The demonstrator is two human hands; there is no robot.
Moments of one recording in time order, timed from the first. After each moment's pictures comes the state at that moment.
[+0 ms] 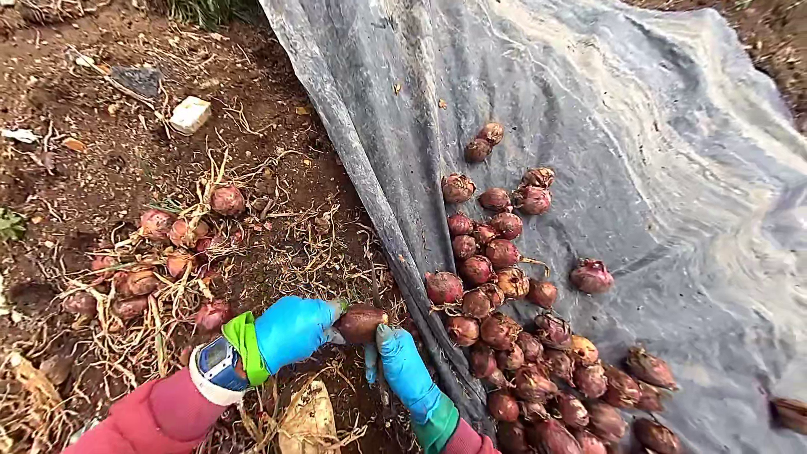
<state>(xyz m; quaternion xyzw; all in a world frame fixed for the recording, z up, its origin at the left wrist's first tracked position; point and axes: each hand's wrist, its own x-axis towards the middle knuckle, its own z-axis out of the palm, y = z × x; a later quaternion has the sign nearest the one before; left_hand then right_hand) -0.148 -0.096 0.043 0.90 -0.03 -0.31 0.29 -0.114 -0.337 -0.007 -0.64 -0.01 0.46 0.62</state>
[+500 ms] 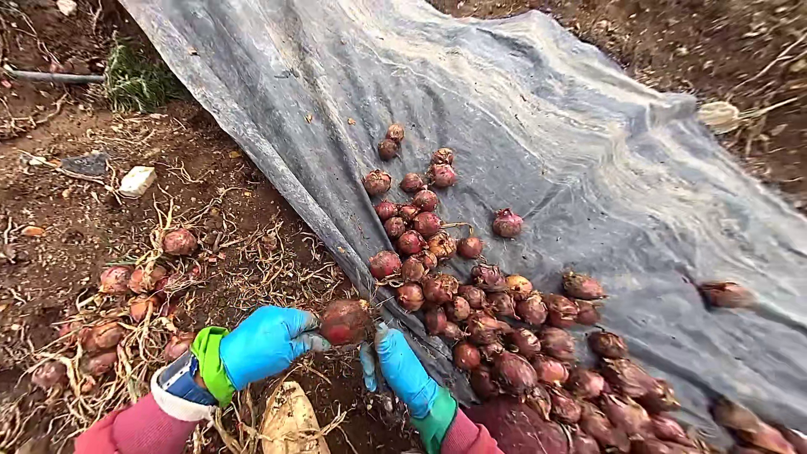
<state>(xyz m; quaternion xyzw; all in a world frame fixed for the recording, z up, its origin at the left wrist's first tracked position) -0.142 -0.157 0.102 0.87 -0.04 -0.33 0.36 -0.140 -0.434 0.018 -0.61 -0.04 0.41 0.68</state>
